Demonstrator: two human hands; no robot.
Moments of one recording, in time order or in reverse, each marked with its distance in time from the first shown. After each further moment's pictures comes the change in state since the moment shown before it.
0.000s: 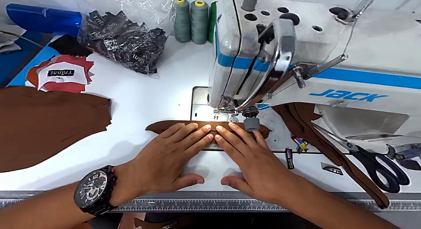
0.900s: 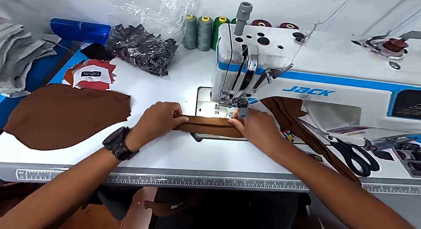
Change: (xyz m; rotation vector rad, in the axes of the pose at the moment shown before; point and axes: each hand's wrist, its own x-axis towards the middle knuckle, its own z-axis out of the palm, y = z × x) left_hand 0.016 -0.043 -0.048 -0.342 -0.130 -0.753; right_hand 0.037 0.025 -0.035 0.084 0.189 0.318
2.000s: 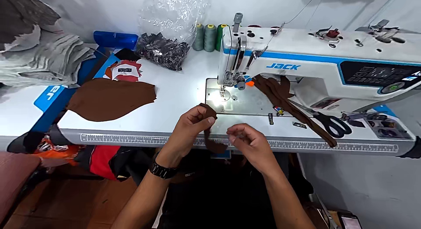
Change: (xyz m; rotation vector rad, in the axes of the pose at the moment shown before) left_hand -0.144 0.074 0.035 -1.409 0.084 0.293; right_hand -0.135 -0.099 -0.004 1.120 0.090 0.156
